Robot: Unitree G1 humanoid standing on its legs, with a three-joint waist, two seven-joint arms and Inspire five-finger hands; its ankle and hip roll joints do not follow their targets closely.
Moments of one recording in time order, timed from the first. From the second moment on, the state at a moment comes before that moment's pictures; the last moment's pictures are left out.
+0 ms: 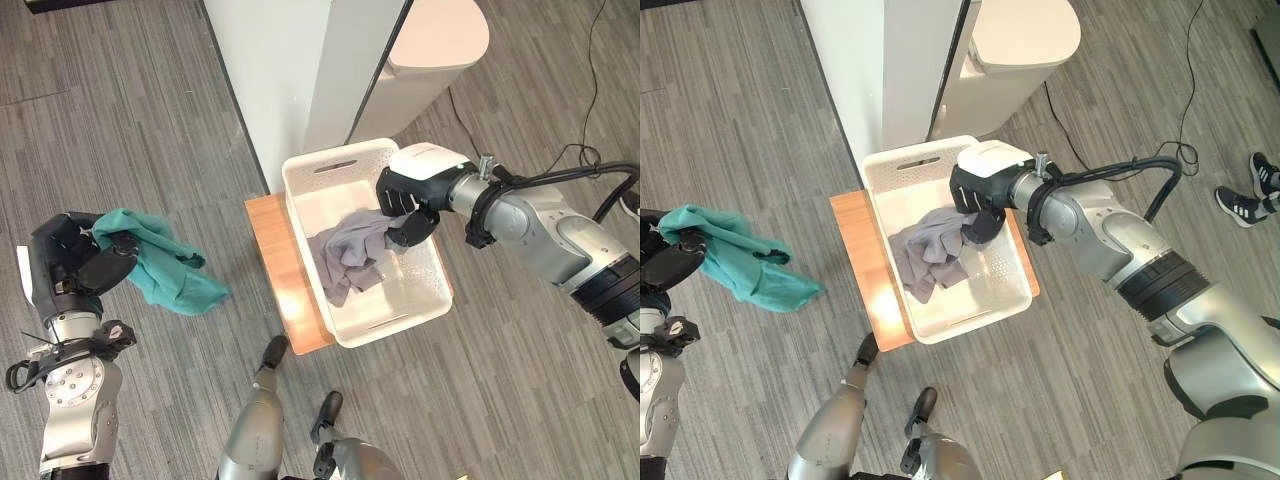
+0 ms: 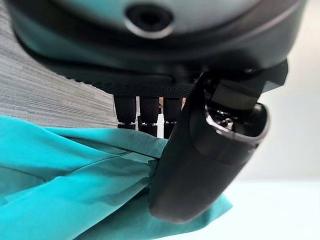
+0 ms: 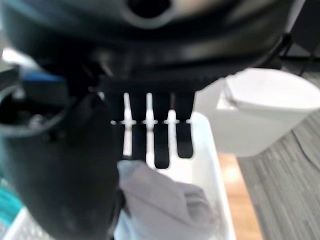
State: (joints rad) left arm 0.06 0.52 0.31 -0.05 -0.43 -0.16 0.28; right arm -1.04 -0.97 0.82 0.23 -0.34 -0.02 0.30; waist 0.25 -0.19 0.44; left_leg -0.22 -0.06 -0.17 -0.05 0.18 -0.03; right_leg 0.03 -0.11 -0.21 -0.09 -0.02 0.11
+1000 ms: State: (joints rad) left arm -0.53 1.54 0.16 -0.19 -0.29 -0.37 0.38; right arm 0.35 -0.54 -0.05 0.03 0.13 0.01 0.24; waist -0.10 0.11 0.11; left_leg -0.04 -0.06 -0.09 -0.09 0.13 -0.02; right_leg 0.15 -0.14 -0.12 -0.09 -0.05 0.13
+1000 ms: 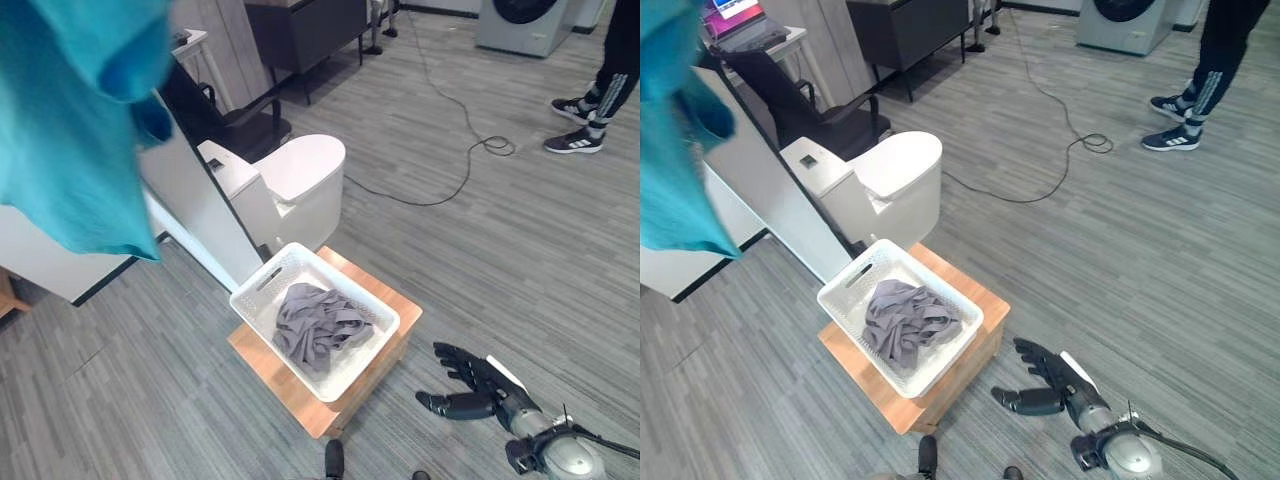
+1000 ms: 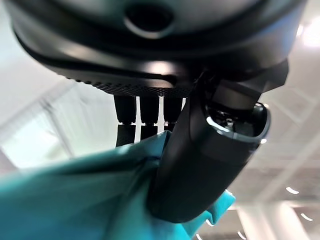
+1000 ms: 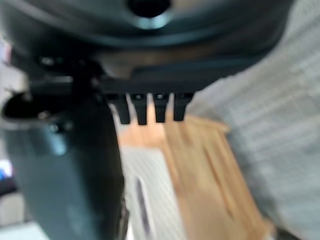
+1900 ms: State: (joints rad) left arm -2.05 1.34 -1.32 0.30 -0.42 -0.31 0.20; right arm 0.33 -0.54 -0.06 0.07 0.20 0.01 0.13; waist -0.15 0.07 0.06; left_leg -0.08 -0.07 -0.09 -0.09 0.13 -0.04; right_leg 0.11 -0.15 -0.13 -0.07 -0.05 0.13
